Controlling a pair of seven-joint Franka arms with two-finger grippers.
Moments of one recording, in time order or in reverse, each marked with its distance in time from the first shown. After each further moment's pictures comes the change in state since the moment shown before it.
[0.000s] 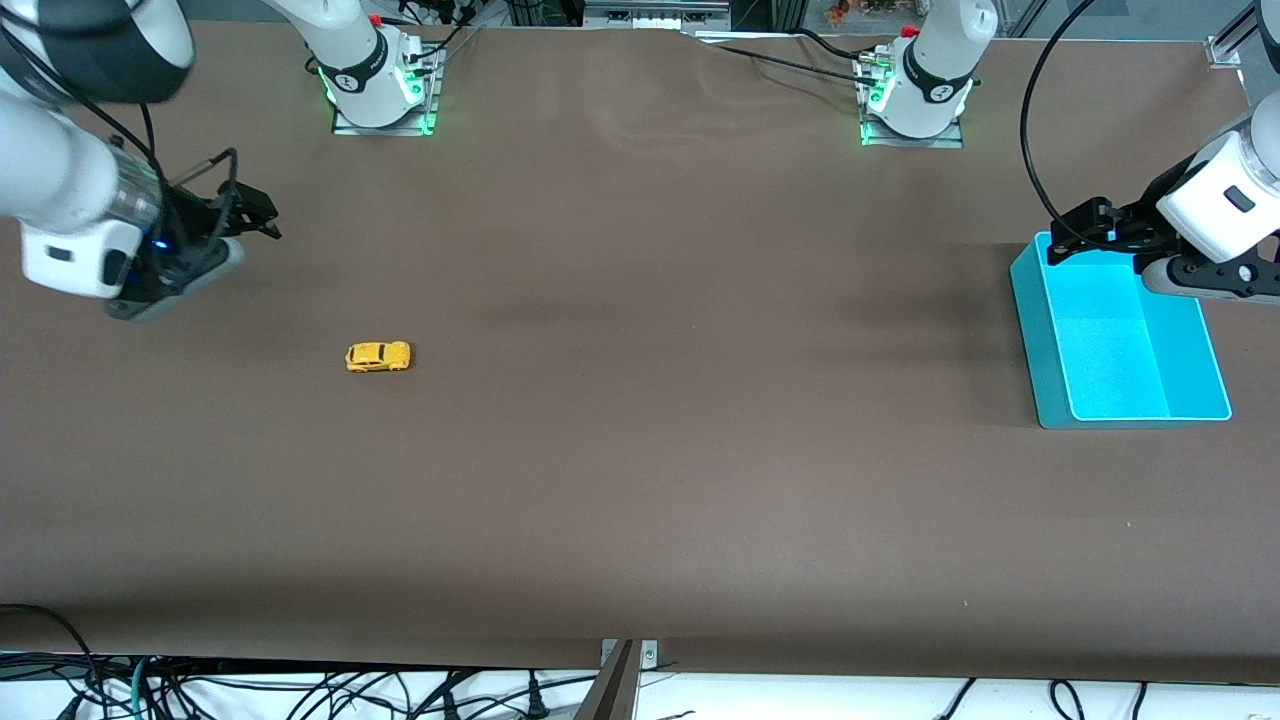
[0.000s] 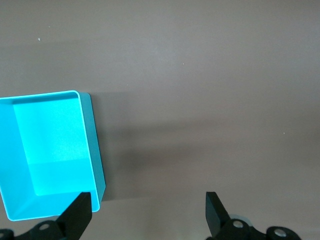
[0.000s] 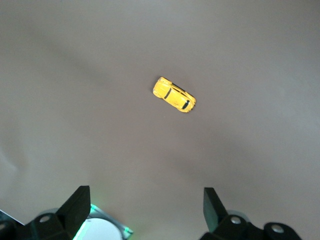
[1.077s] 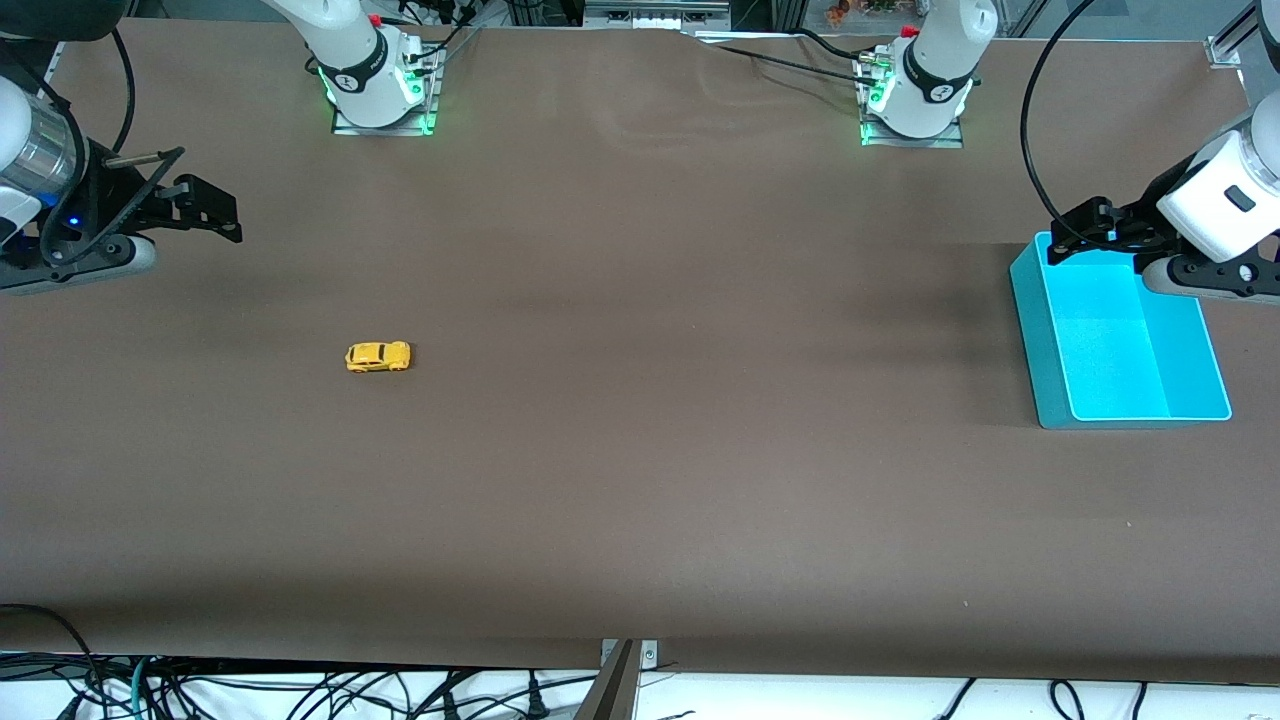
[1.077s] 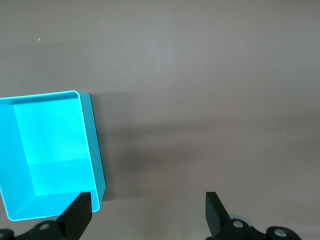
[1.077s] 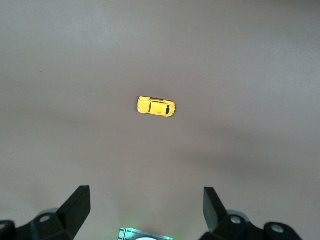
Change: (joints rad) left arm 0.000 -0.001 0.000 0.000 0.000 0.000 0.000; right arm 0.000 -0.002 -0.017 0.207 -0.001 -0.114 0.462
